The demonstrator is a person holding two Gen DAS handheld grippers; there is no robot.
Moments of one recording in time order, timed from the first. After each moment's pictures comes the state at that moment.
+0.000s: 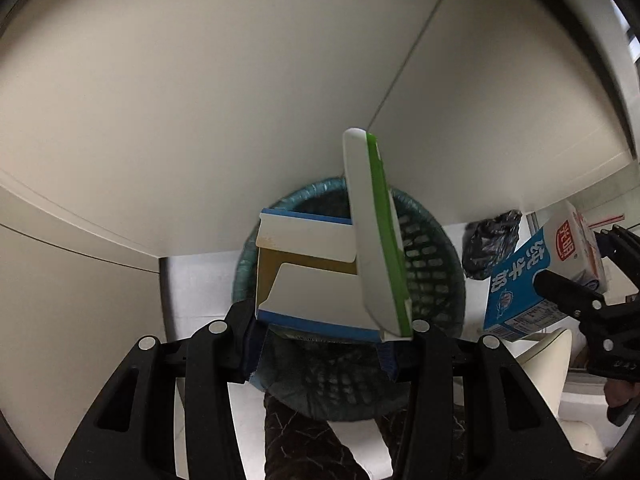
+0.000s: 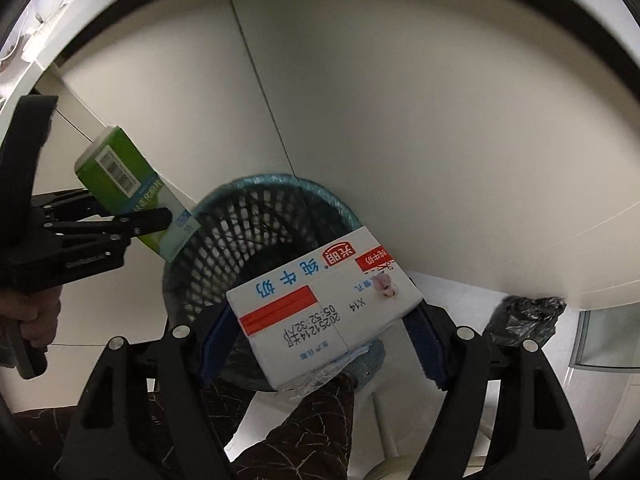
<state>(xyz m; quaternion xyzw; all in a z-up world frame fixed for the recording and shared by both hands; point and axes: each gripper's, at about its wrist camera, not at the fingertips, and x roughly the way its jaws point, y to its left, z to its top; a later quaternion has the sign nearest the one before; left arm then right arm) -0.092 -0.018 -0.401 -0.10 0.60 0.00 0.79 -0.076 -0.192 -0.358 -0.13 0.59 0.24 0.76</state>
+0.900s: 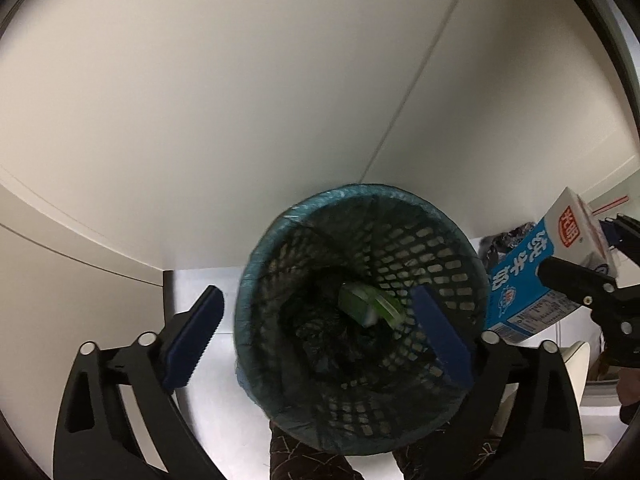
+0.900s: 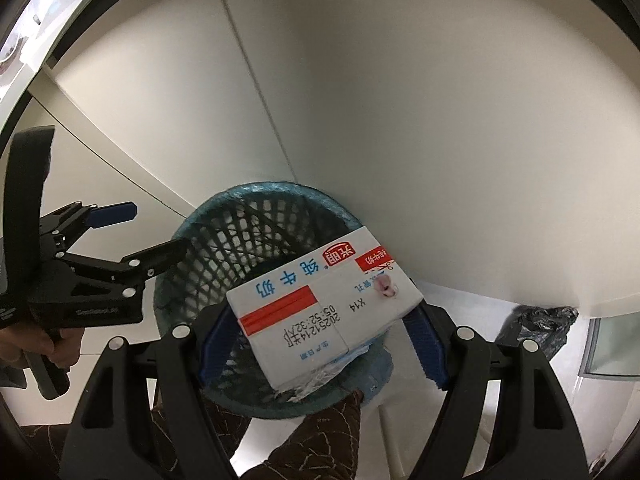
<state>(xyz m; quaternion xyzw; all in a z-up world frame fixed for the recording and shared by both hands) -0.100 -0.011 -0.425 -0.09 0.57 0.03 0.82 -0.067 -0.176 -0.385 -0.12 0.58 0.26 0.77</state>
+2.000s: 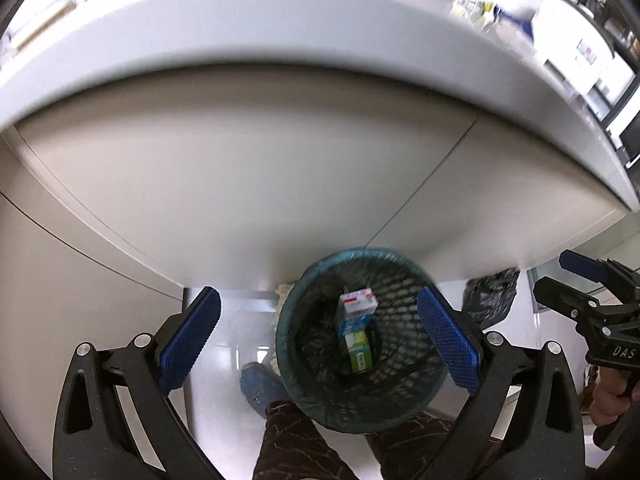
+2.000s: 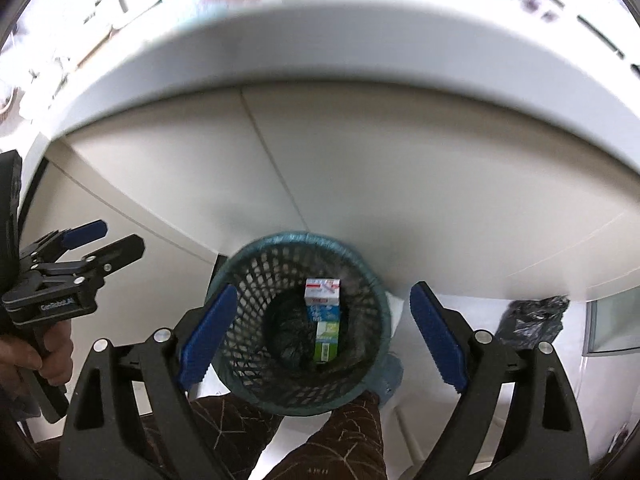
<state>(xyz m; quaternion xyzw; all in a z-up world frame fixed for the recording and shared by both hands) -0.110 0.024 -0.308 -0.12 0.52 0.05 0.84 -0.065 -0.173 -0.281 -0.07 0.56 0.21 0.80</state>
